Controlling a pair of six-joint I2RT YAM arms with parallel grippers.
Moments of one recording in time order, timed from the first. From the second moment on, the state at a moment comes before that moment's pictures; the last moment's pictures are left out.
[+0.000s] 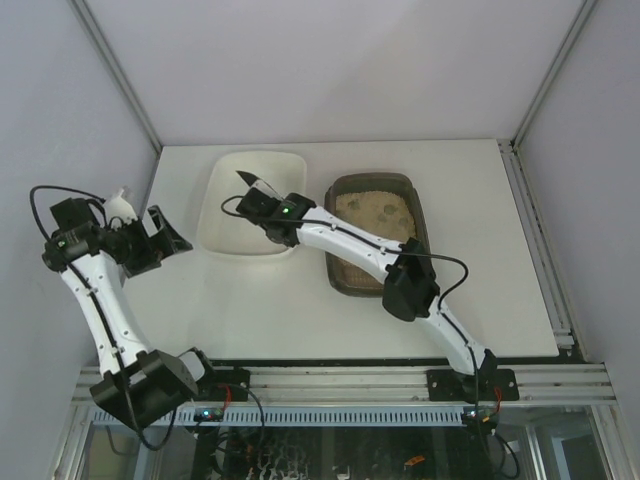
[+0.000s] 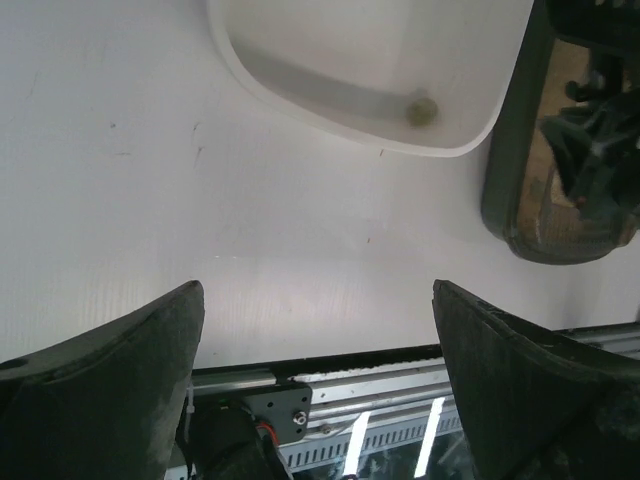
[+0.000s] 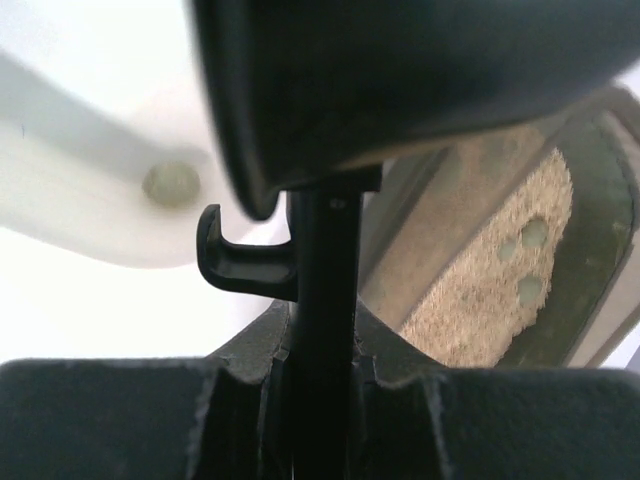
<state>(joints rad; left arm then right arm) 0.61 1.13 1.28 -1.24 0.62 0.09 1.01 2.37 2.36 -1.11 0.59 0.07</state>
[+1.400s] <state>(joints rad) -0.44 1.90 1.45 -0.44 0.32 -1.08 0.41 1.86 1.38 -0.82 -0.44 0.49</state>
